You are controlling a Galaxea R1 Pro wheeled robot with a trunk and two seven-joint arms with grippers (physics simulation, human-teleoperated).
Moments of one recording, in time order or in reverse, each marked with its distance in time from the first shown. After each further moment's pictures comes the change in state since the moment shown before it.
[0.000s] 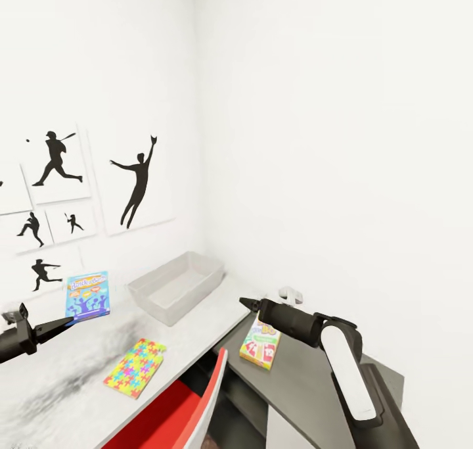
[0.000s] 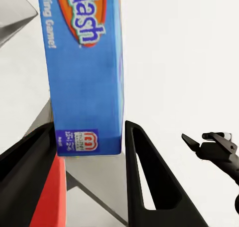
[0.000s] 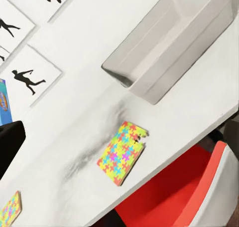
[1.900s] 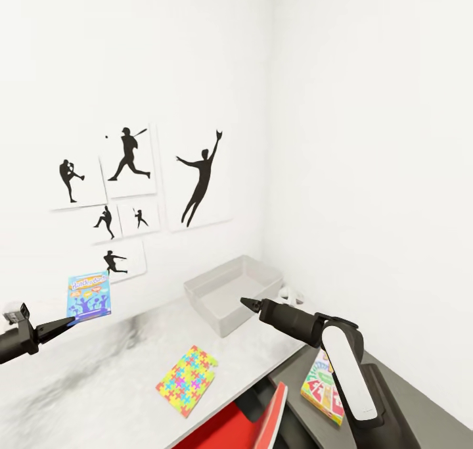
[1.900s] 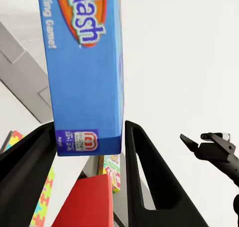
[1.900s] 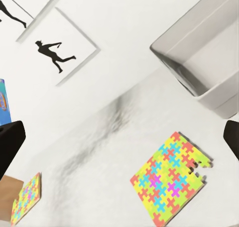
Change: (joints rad) left arm 0.000 -0.006 0.002 0.000 0.001 0.001 0.000; right arm 0.000 -0.006 -0.002 0.000 -0.001 0.001 0.001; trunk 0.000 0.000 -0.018
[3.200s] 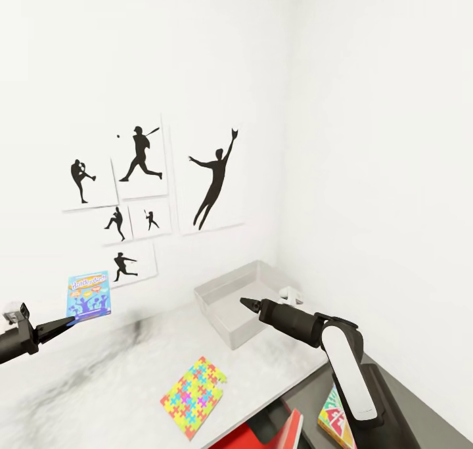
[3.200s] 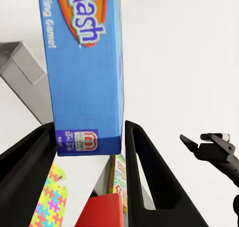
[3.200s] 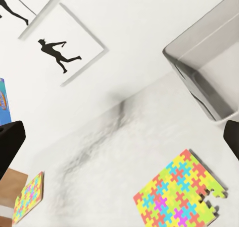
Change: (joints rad) left arm -0.001 0.000 0.001 0.000 0.001 0.000 0.000; right arm 0.000 0.000 0.002 0.000 0.000 0.000 0.000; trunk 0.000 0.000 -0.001
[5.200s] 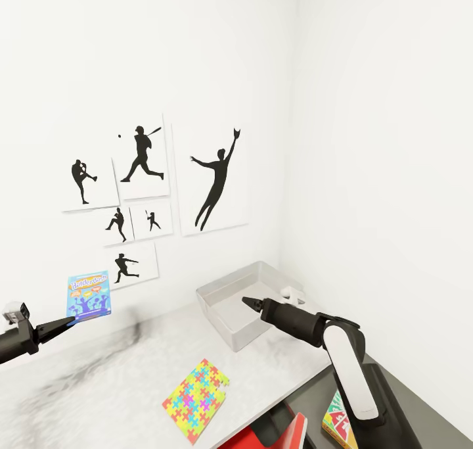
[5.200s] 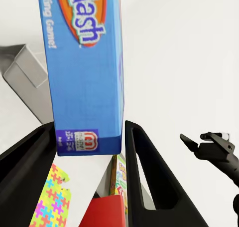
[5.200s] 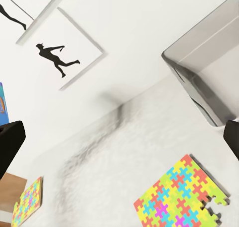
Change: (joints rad) left arm 0.000 0.000 -0.001 0.000 0.001 -0.001 0.000; right arm 0.000 -0.001 -0.013 0.000 0.000 0.000 0.000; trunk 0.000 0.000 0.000
